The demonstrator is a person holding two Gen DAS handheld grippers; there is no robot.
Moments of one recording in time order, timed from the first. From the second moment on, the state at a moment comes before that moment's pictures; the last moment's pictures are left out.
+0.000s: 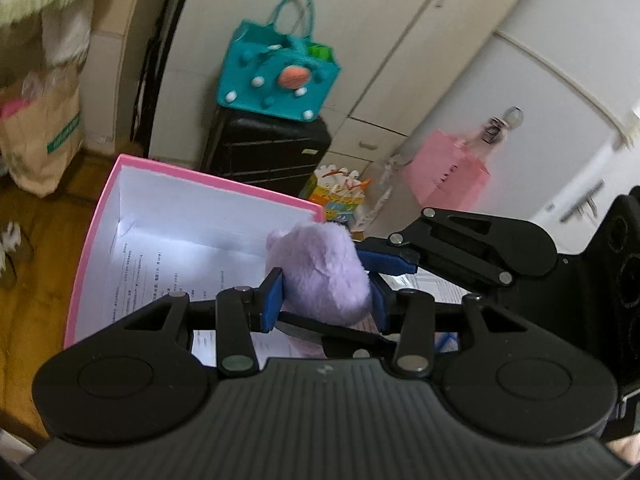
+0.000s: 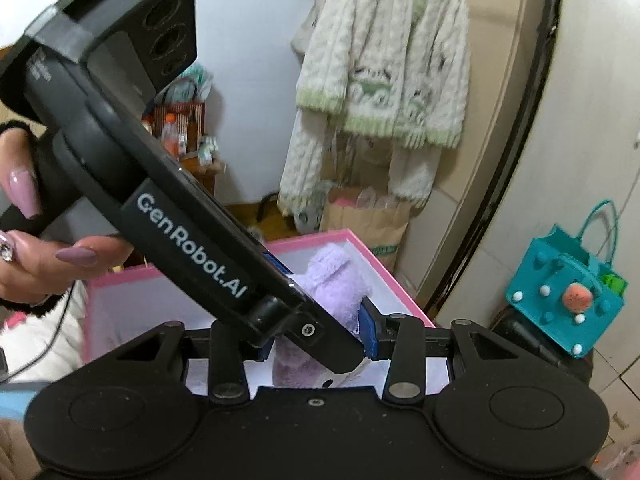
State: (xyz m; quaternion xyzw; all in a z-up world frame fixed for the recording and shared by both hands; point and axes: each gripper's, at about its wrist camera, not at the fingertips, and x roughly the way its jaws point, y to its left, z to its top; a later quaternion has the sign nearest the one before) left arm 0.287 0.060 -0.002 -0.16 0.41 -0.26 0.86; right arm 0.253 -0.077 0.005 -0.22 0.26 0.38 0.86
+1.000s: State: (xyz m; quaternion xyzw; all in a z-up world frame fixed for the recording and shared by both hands) left arm 0.357 0.053 -0.079 -0.16 0.49 -0.21 0.83; right arm 0.302 -0.045 -0.077 -0.35 0.35 0.36 0.79
